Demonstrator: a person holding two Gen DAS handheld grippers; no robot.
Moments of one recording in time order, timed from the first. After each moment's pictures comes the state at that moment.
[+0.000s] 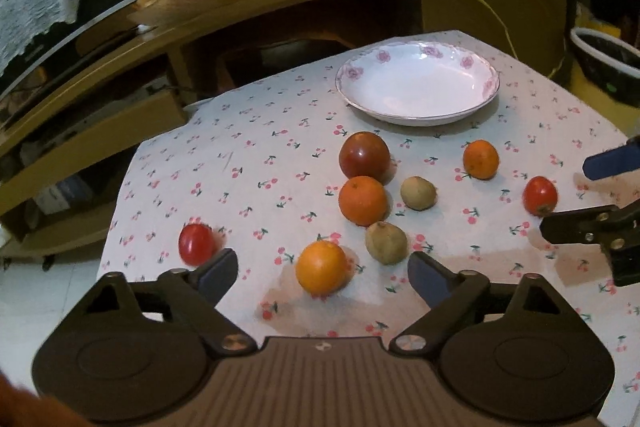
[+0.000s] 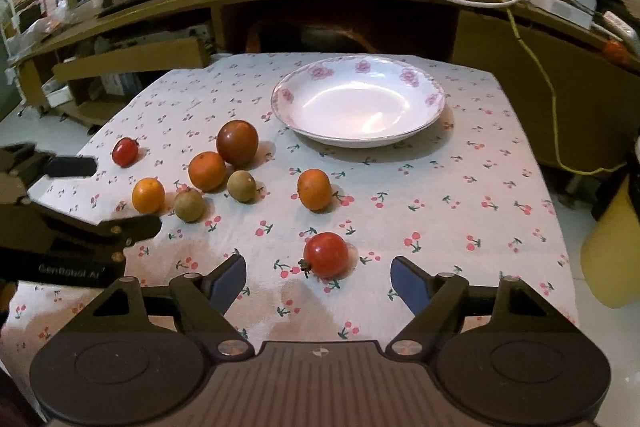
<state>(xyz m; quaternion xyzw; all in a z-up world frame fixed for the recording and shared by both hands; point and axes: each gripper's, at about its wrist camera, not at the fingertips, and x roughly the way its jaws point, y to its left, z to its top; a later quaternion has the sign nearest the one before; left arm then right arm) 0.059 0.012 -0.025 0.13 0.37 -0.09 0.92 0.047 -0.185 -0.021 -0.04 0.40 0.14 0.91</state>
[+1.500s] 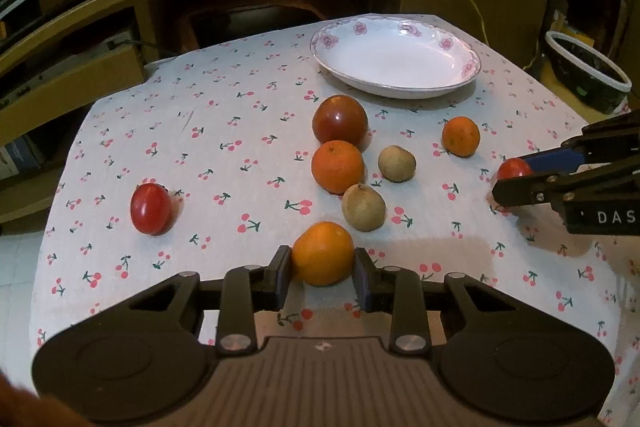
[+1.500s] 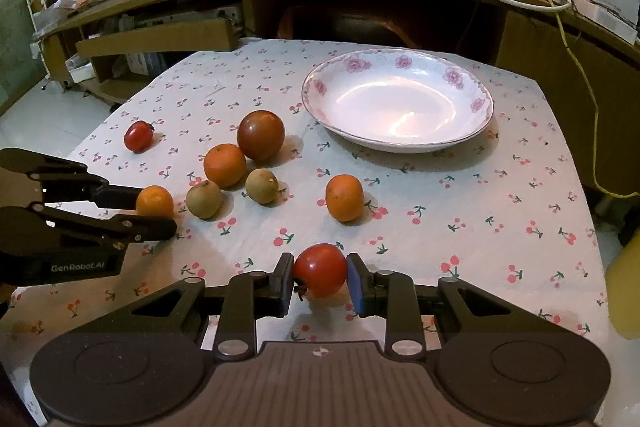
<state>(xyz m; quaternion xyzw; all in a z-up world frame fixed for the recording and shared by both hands) 0.068 0.027 -0.043 0.07 0.41 -0.15 0.90 0.070 -0.172 -0.031 -0.06 0.40 0.18 0.89</state>
